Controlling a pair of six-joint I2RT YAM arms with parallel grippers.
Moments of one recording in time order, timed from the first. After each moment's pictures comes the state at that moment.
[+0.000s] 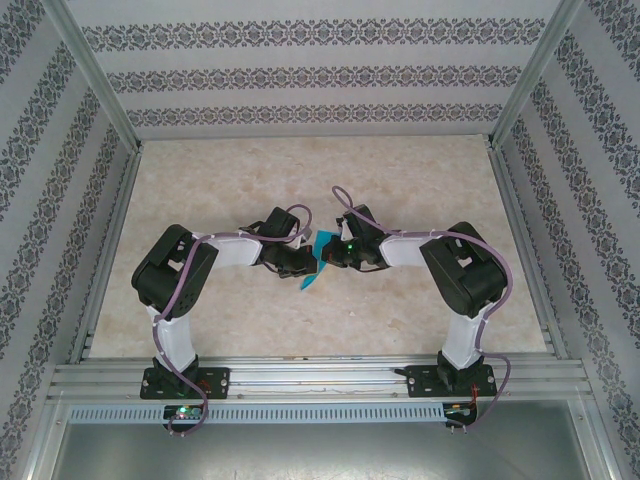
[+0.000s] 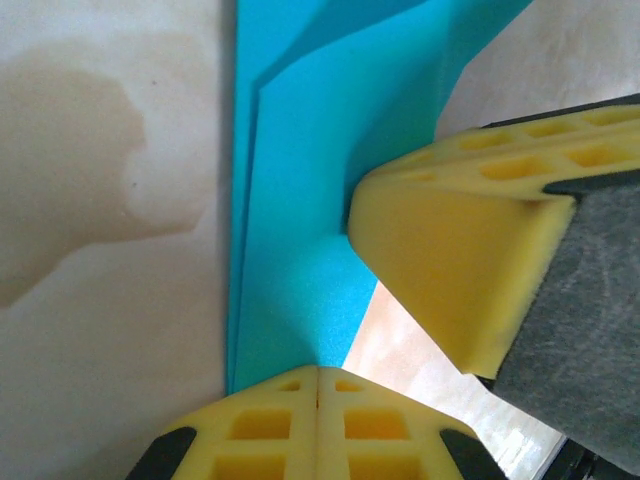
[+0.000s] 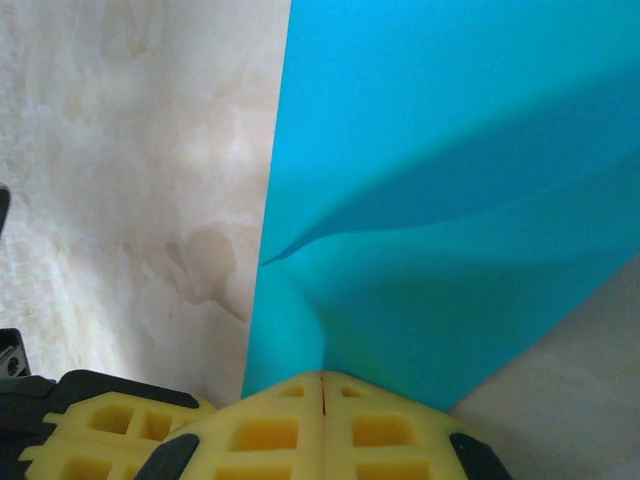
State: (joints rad) left arm -0.53 1.89 0.99 -0.18 0.55 -0.63; right arm 0.54 1.87 0.91 0.04 -0.45 0.77
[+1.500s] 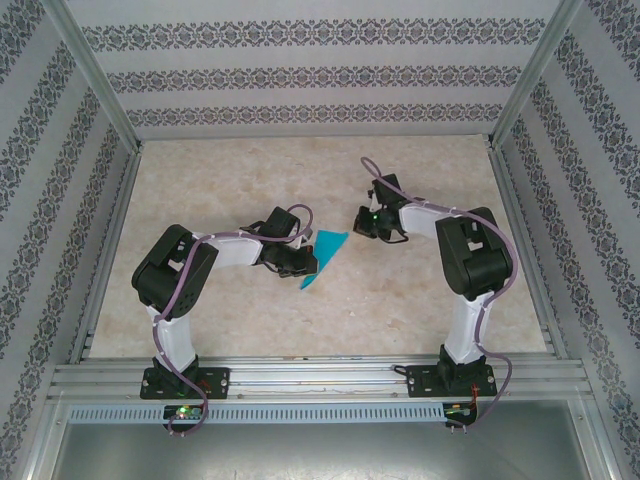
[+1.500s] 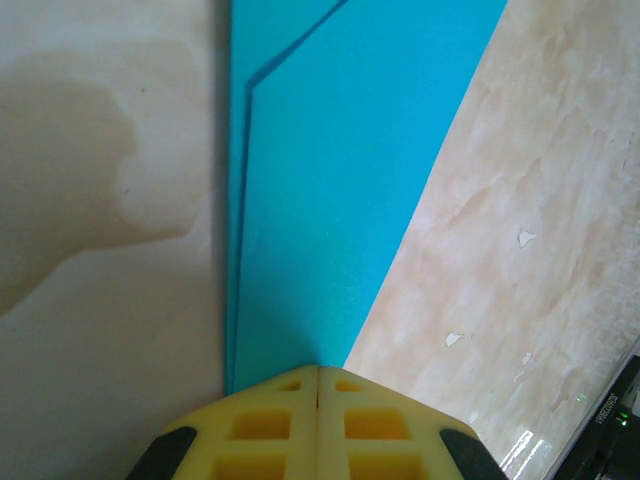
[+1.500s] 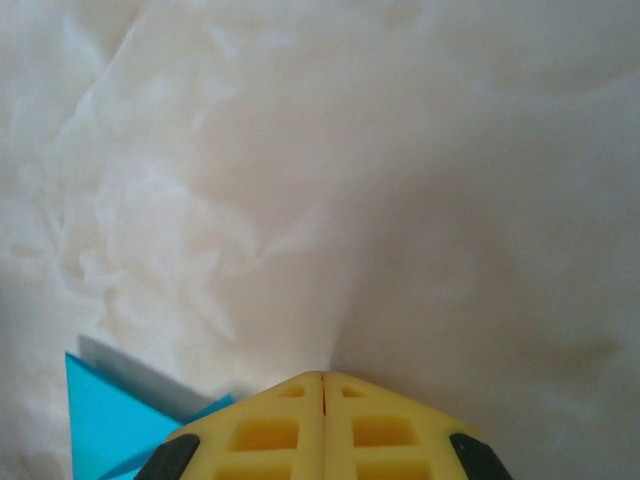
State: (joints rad) left arm -0.53 1.89 1.00 -0.19 0.55 -0.61; right arm 0.29 1.95 1.17 -0.27 -0.32 0.57
